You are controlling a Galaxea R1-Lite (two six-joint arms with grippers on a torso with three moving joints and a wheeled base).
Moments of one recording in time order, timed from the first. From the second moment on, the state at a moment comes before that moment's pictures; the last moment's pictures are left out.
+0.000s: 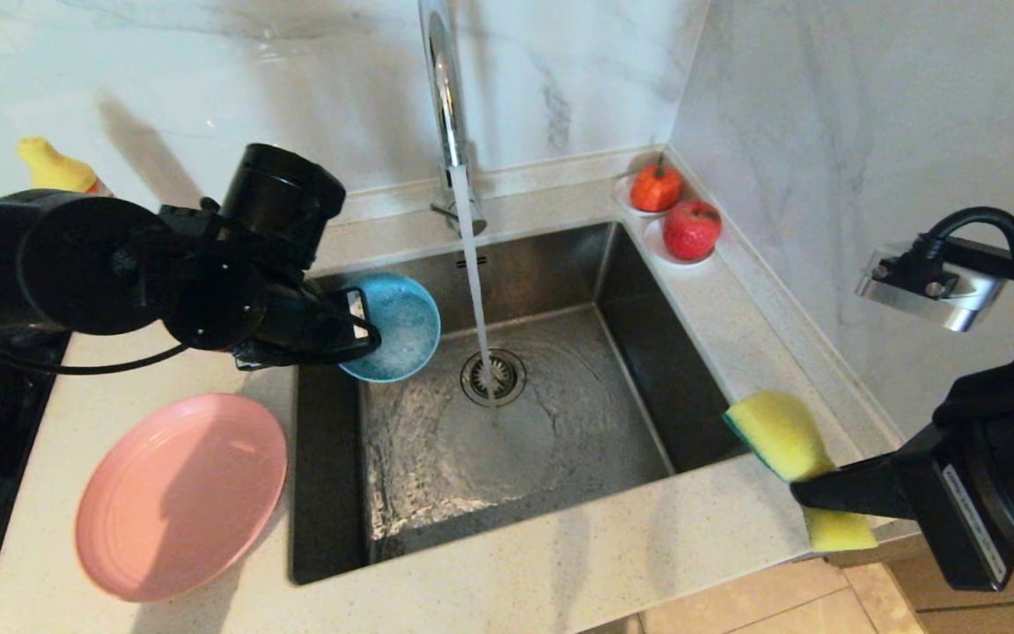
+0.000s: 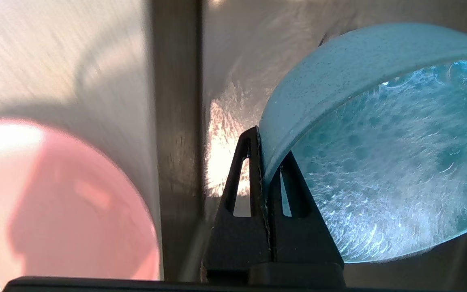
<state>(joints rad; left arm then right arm) -0.43 1.77 -1.45 0.34 0.44 -0.47 0.83 1.36 -1.38 0.77 -0.09 0.31</state>
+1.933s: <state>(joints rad) -0.43 1.41 -0.88 -0.97 0.24 -0.03 0.79 1.34 -1.32 0.76 -0.04 0.31</state>
